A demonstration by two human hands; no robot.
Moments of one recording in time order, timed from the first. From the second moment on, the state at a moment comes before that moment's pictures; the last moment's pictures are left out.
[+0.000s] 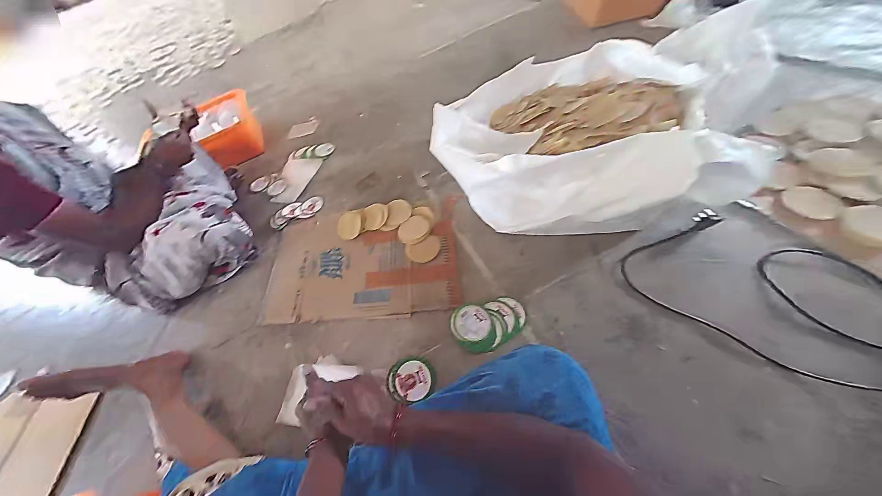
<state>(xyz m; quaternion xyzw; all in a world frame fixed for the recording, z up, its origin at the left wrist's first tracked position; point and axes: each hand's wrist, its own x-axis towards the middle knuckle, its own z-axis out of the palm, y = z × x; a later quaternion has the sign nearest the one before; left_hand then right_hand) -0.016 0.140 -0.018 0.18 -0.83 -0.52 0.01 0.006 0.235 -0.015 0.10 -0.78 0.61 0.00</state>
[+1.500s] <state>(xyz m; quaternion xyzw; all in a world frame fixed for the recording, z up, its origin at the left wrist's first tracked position) 0.010 0.143 0.055 0.06 -0.67 -0.72 -0.16 -0.034 0.282 -0.016 0.09 -0.81 0.53 0.21</state>
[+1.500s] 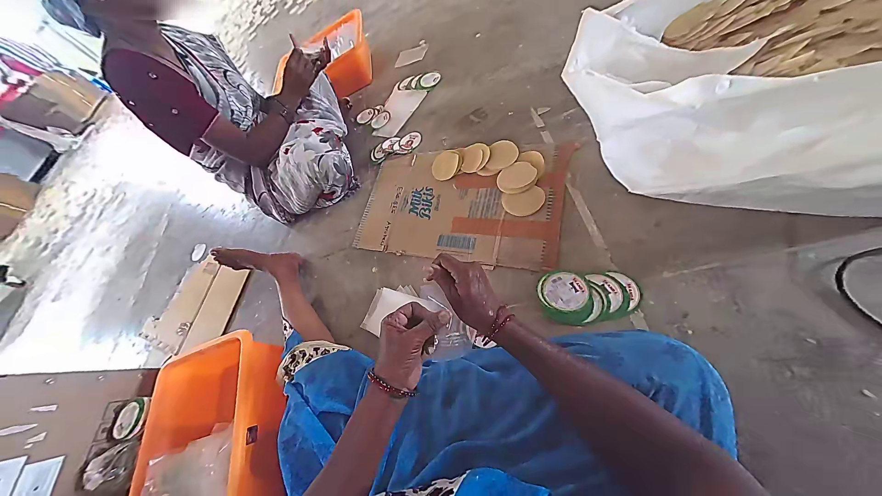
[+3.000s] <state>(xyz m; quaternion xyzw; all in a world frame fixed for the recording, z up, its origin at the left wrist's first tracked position) -0.001 0.108 0.011 -0.05 -0.90 -0.38 0.22 0.047 0.223 0.029 -0.01 -0.67 0.74 -0.02</state>
